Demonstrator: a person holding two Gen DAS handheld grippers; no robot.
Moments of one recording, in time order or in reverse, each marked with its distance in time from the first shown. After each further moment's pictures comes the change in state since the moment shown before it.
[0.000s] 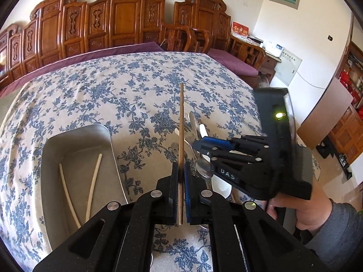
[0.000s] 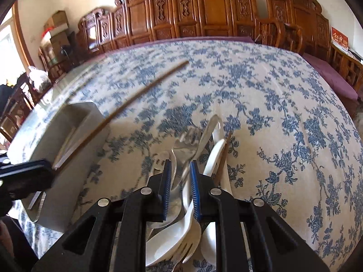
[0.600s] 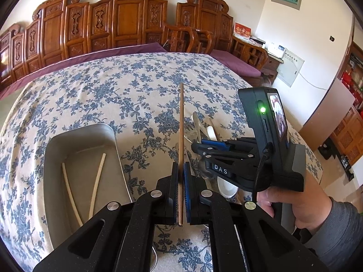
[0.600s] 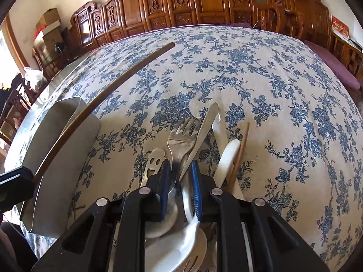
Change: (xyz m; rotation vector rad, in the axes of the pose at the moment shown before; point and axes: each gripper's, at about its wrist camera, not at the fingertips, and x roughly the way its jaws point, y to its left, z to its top) left arm -0.001 0.002 -0.002 -0.002 -0.010 0.015; right arm 0.015 -0.003 0.004 0.047 0.050 0.015
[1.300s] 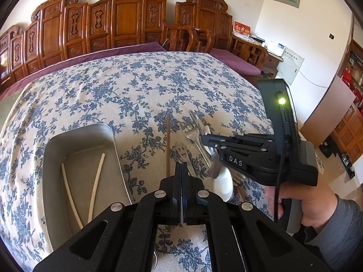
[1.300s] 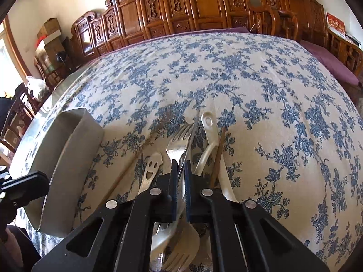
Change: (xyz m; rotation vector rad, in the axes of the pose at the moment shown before) left arm 0.003 -0.001 0.000 0.008 0.006 0.001; right arm -0.018 -0.010 0.001 0.030 -0.056 0.034
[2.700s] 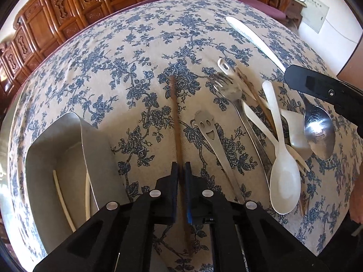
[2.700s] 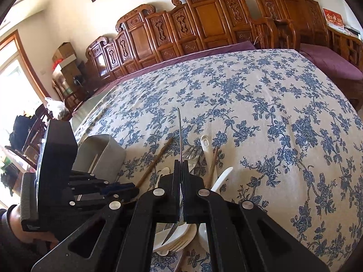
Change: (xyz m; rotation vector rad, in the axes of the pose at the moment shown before) left arm 0.101 -0.005 0.009 0.125 0.339 0.211; right arm -0.052 -0.026 0.002 0.053 -0.108 0.141
